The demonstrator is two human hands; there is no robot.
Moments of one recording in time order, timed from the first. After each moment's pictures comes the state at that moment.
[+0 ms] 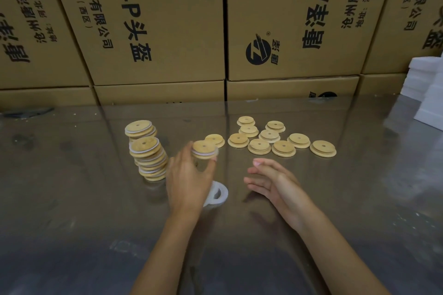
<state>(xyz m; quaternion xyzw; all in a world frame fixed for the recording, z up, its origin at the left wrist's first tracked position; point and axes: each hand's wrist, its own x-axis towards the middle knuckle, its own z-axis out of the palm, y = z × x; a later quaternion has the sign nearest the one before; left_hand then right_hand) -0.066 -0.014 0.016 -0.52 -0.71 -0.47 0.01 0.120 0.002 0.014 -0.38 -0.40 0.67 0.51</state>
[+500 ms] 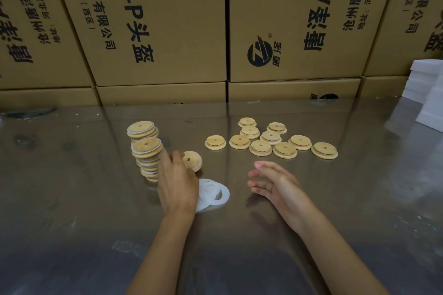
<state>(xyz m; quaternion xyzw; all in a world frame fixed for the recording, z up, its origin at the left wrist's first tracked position) -0.083 -0.017 0.015 -0.48 -0.78 -0.39 0.03 0.119 0.002 0.015 -0.39 -0.40 0.66 0.51</state>
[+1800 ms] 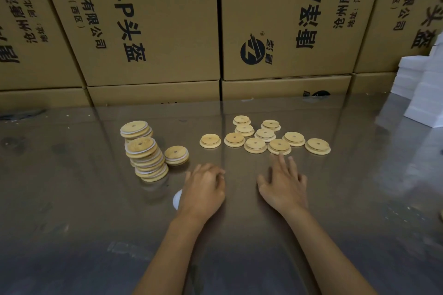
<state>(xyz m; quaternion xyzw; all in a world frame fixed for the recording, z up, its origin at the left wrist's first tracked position) -0.055 -0.012 -0.003 -0.69 -0.66 -0.29 0.00 0.129 0.022 -0.011 -0.69 -0.68 0.13 0.20</state>
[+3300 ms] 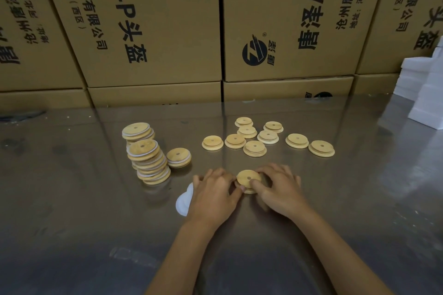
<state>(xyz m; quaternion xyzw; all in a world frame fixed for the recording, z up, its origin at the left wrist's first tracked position) -0.043 -0.015 0.000 -0.72 -0.65 -0.24 0.00 0.126 0.026 -0.011 -0.59 -0.74 0.17 0.27</state>
